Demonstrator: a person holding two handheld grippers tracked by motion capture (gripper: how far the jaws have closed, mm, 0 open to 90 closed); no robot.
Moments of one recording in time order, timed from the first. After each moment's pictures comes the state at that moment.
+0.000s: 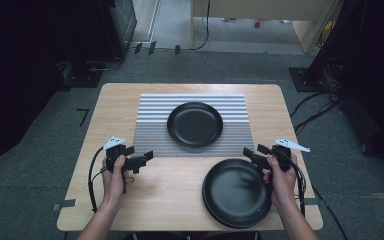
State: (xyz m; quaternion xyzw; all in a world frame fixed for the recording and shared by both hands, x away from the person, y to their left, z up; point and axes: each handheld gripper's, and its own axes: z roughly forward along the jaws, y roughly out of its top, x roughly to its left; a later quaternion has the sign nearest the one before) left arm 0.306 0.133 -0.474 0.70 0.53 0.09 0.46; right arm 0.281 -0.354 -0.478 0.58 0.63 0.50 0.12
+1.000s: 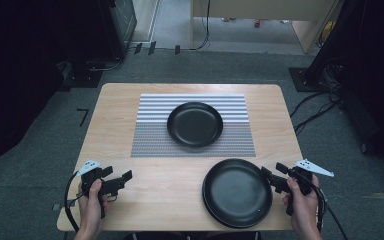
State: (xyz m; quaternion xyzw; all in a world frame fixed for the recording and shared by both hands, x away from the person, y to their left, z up) left arm 0.245 0.192 -0.488 0.68 0.57 0.11 0.45; right arm 0.217 -0.396 -0.488 0.59 0.63 0.48 0.14
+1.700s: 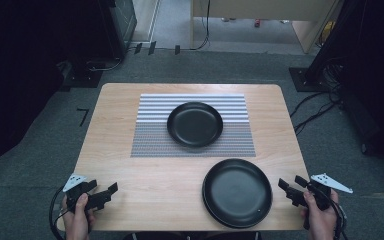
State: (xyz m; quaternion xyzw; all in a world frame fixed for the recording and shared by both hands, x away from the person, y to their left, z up) left arm 0.214 0.230 -0.508 0.67 0.60 0.15 0.40; right arm 0.181 -0.439 -0.507 0.62 0.63 0.43 0.18
